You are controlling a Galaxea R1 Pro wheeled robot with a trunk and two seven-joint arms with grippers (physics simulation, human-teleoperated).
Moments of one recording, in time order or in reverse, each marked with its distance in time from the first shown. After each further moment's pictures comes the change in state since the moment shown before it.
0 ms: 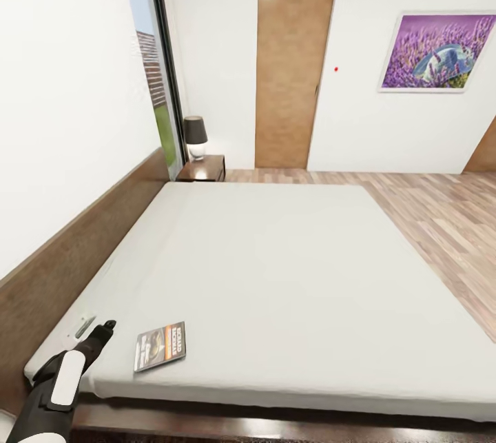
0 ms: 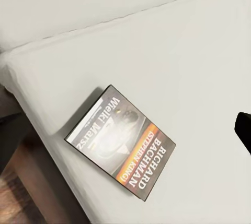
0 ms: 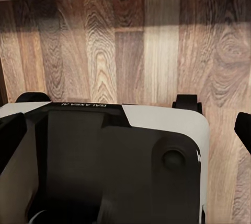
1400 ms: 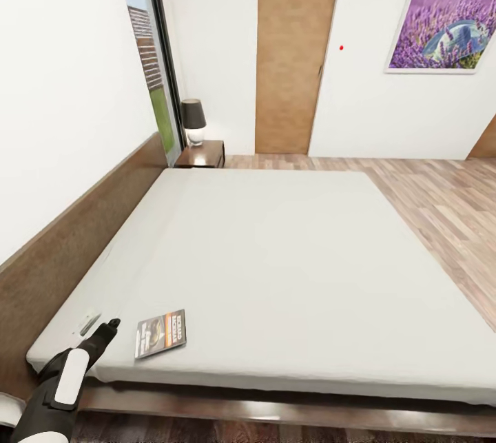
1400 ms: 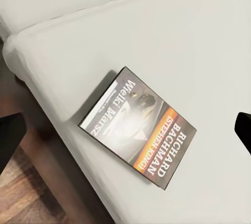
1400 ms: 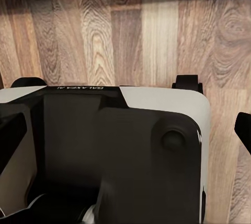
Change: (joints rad) left arm 0.000 0.000 -0.032 0.000 0.000 0.003 -0.001; right arm 0.000 0.000 0.000 0.000 0.000 -0.001 0.000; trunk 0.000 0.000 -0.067
